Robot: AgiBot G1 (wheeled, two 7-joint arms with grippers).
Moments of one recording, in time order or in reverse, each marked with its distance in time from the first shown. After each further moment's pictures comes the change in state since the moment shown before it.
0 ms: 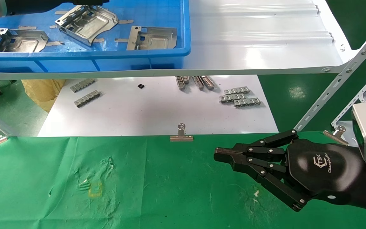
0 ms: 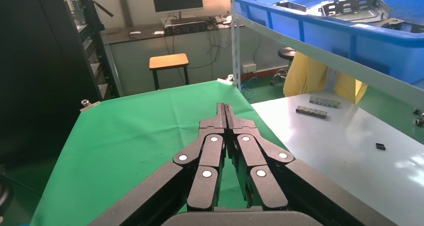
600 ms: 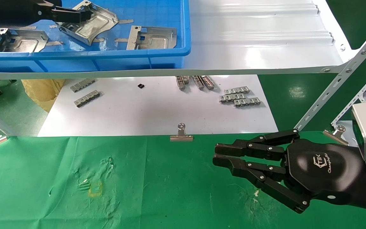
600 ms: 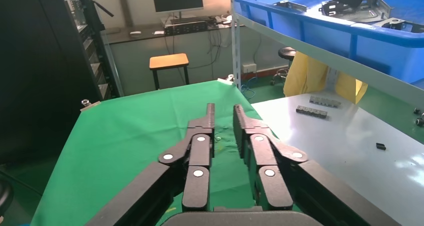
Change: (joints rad) left arm -0.109 0.020 0.066 0.233 0.111 -0.042 -0.011; right arm 0.000 0.000 0.000 0.000 0.000 0.000 0.000
